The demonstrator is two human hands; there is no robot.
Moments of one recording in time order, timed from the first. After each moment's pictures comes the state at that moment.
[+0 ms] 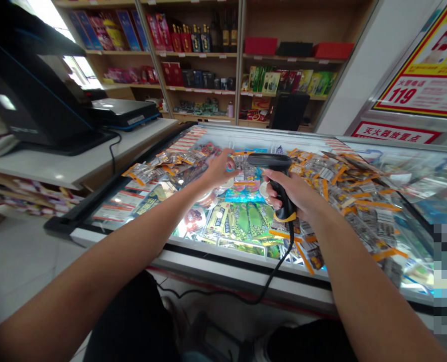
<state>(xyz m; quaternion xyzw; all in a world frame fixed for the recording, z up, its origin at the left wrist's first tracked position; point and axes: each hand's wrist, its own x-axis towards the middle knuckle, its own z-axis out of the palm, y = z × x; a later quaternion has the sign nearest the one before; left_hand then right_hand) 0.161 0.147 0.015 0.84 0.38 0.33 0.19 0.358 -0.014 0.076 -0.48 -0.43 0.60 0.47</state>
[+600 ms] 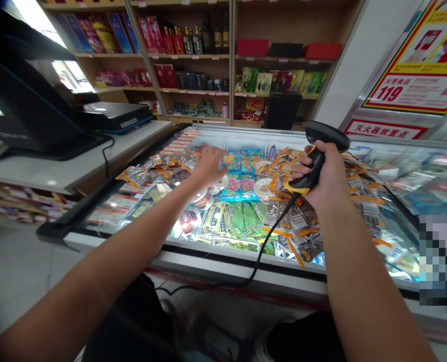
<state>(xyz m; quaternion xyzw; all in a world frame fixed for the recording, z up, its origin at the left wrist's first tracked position) 0.158 0.128 0.033 0.86 0.46 0.24 -0.03 0.398 -0.019 0.106 -0.36 -0.24 0.53 0.73</state>
